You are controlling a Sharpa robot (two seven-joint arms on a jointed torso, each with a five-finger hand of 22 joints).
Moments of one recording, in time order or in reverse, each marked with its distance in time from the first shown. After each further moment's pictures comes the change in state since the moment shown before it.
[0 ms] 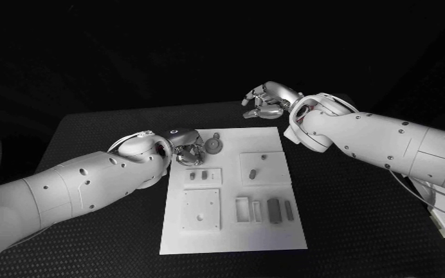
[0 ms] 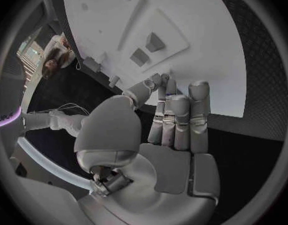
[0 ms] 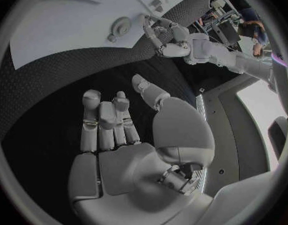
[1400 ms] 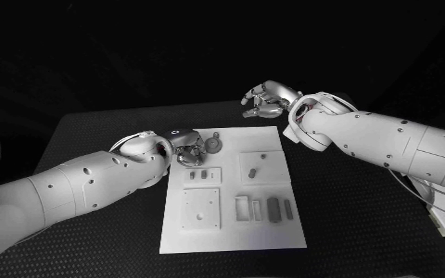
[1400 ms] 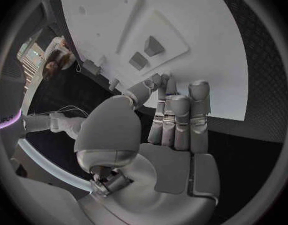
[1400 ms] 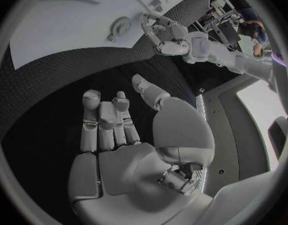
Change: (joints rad) left arm 0.003 0.020 -0.021 -0.029 0.001 0.002 0.016; left_hand 0.000 0.000 0.000 -0.006 0.000 -0.006 0.007 0.002 0.001 0.005 0.003 -0.001 0.011 -0.001 0.003 0.000 -0.003 -0.001 -0.001 -0.001 -0.012 0.000; right arm 0.000 0.000 0.000 -0.001 0.000 0.000 0.000; right_hand 0.000 0.000 0.000 0.000 0.000 0.000 0.000 0.000 0.000 0.000 0.000 0.004 0.000 -0.002 -0.002 0.000 -0.001 0.000 0.002 -0.002 0.000 0.000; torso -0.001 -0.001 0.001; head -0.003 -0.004
